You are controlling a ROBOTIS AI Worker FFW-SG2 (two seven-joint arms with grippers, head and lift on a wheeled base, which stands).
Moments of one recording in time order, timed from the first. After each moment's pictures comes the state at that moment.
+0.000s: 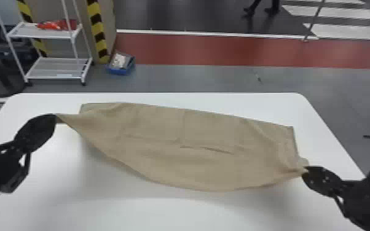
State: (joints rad) left arm 0.33 0.22 0.30 -1.79 0.02 -0.27 -0.54; right arm 0.50 -0.11 -0.44 -2.22 0.42 0.30 0.97
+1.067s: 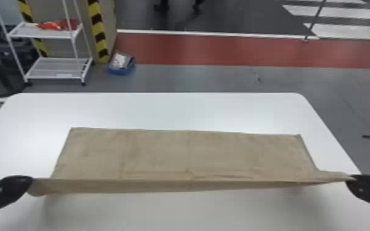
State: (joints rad) left arm 0.34 0.22 0.60 -1.67 -0.17 -0.53 -1.17; right arm 0.40 -0.06 -0.70 -2.23 0.44 0.38 1.22
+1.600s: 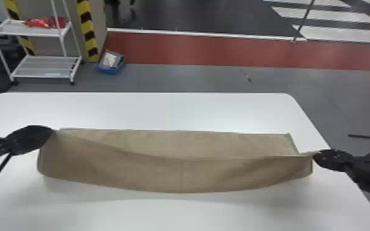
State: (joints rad) left arm 0.11 0.19 0.44 -1.75 -0.35 -0.21 -1.08; right arm 0.13 -0.11 -0.54 -2.11 0.67 0.66 1.28
